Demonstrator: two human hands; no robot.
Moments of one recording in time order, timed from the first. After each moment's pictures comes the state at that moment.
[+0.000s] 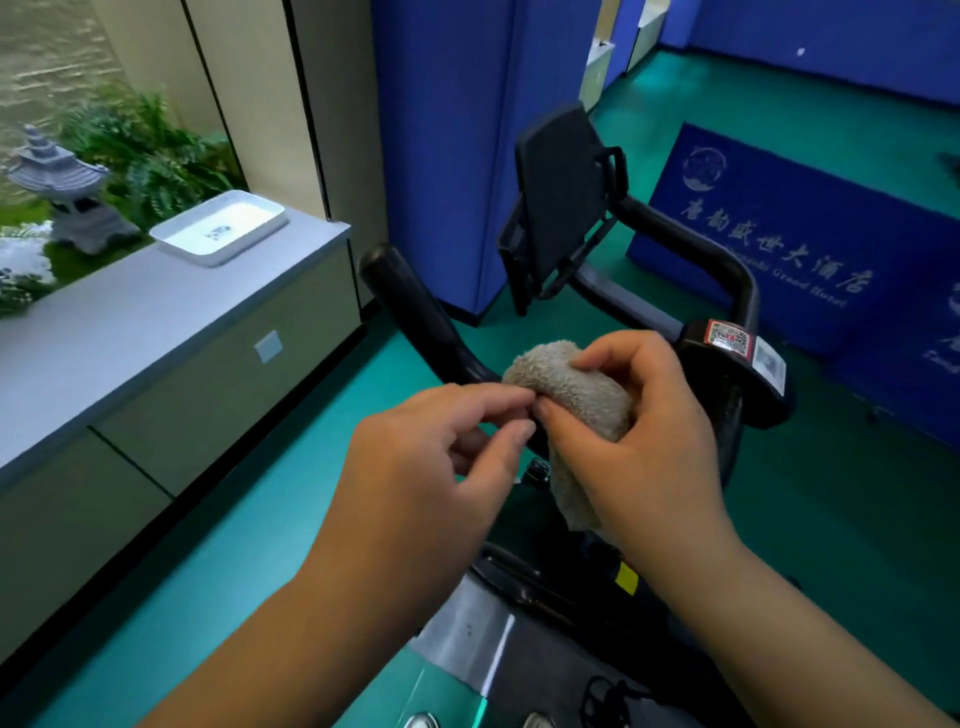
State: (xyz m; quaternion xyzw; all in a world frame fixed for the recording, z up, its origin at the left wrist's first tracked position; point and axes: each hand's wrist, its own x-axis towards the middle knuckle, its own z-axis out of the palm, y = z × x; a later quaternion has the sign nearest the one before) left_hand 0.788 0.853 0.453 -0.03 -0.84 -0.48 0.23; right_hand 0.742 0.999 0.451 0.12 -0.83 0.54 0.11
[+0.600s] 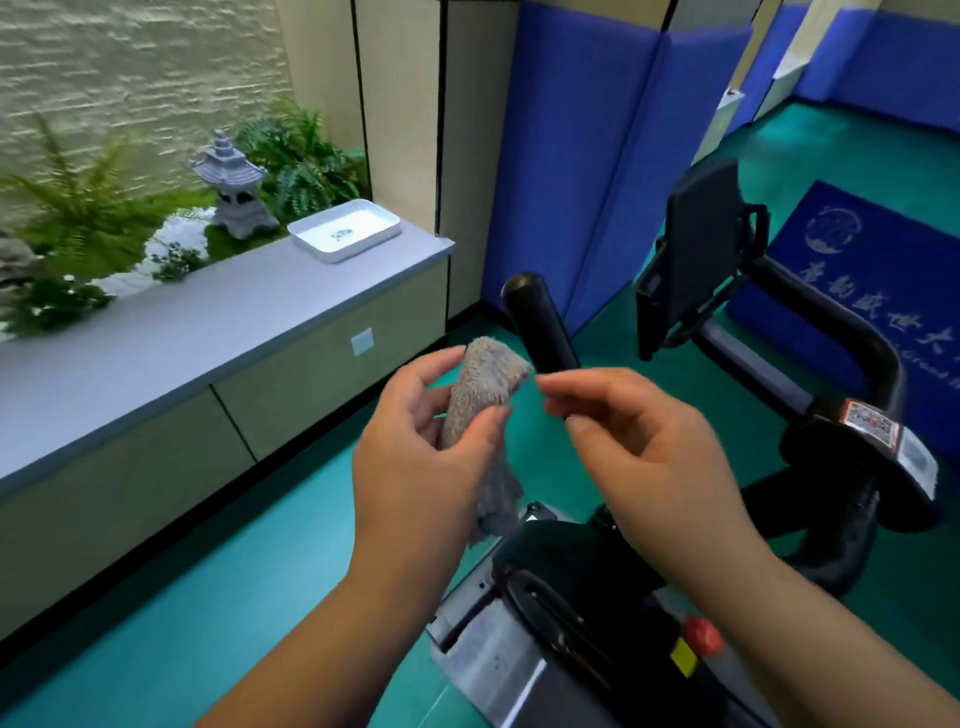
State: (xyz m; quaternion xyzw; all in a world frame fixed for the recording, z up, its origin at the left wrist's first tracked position) left_hand 0.789 0.812 0.427 0.18 -0.67 -0.65 0.31; right_hand 0.727 0.943 0.452 0.28 -0.76 0.58 -0.02
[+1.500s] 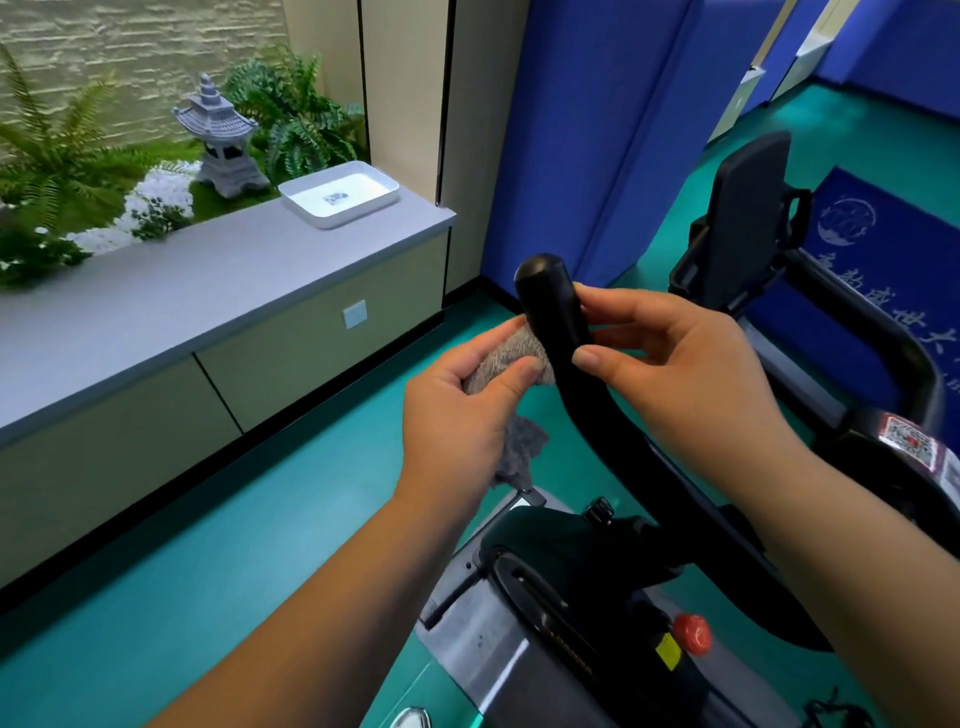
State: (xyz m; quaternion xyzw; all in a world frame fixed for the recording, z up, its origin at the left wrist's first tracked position) left_hand 0.724 0.806 0.407 0.17 -0.58 -0.75 0.26; right_hand 0.659 0.932 0.467 0.26 -0.80 0.53 -0.07
